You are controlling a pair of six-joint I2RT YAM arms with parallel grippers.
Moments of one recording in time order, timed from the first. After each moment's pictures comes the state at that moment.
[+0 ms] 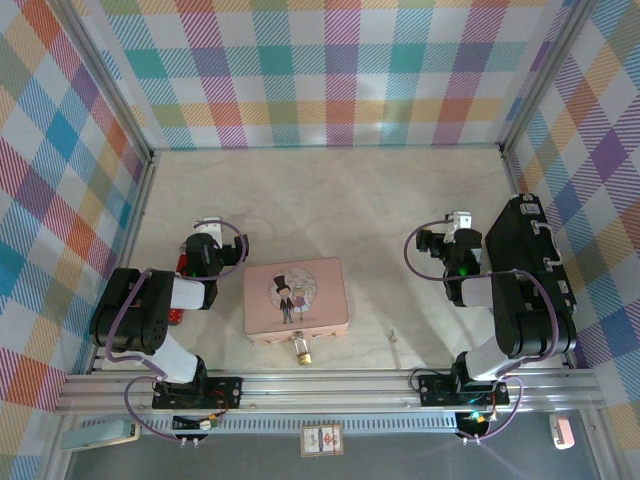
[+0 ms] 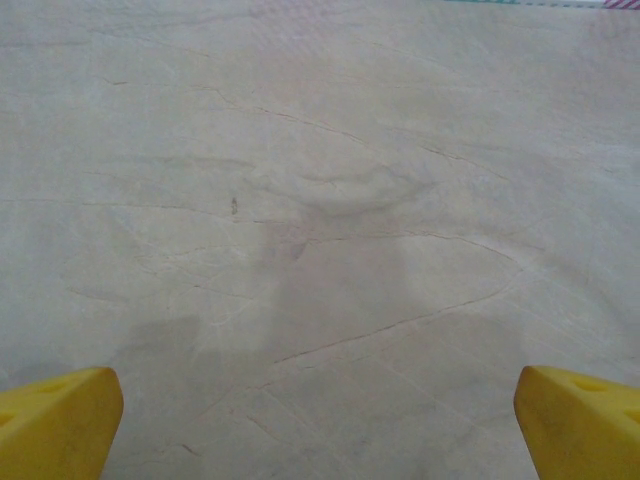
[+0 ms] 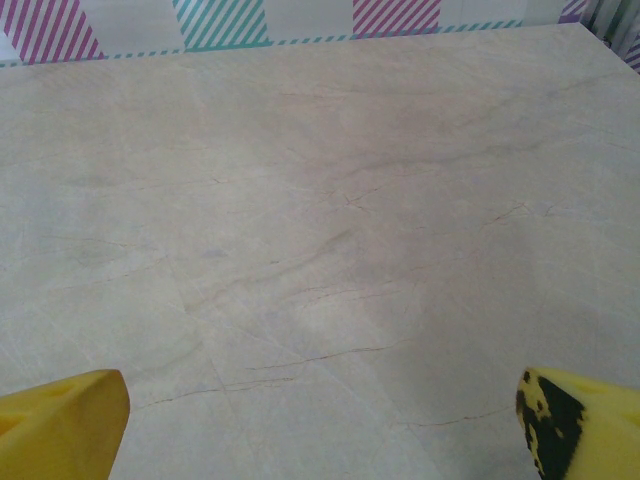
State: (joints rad) left arm -0.07 1.58 0.40 0.75 -0.07 -0.08; right arm 0.04 1.53 0.39 0.75 0.04 0.07
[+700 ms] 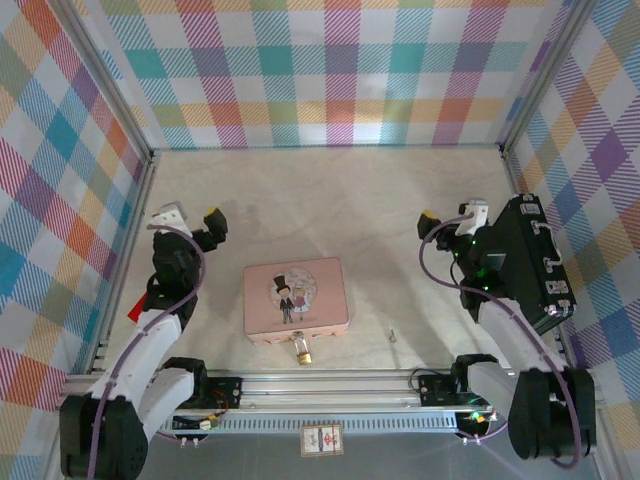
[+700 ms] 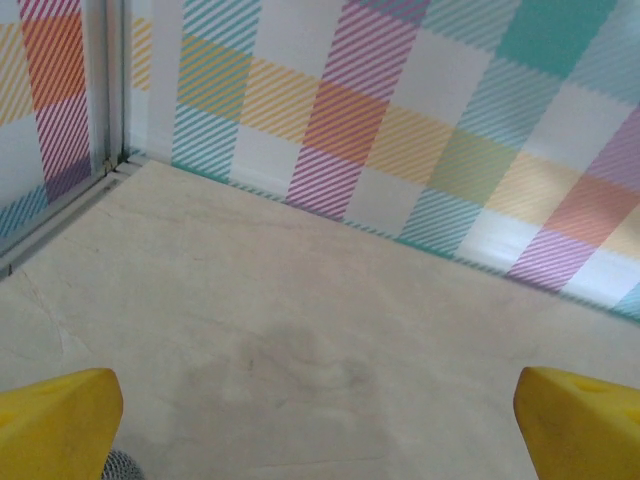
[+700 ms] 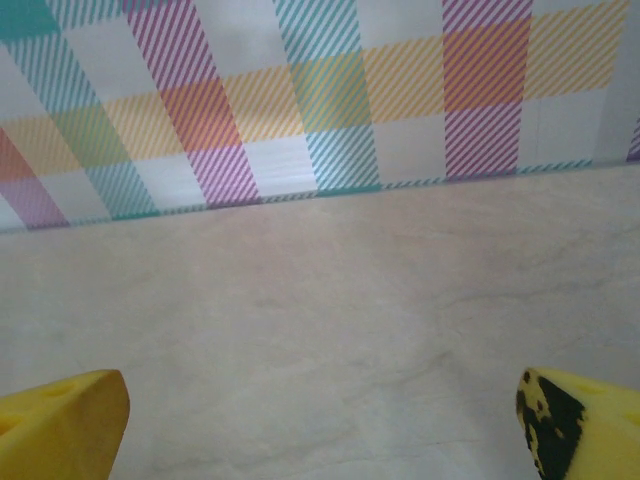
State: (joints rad) left arm -0.09 0.87 0.50 0.20 -0.20 -0.36; right arm 0.05 0.97 0.47 0.31 -0.13 0.20
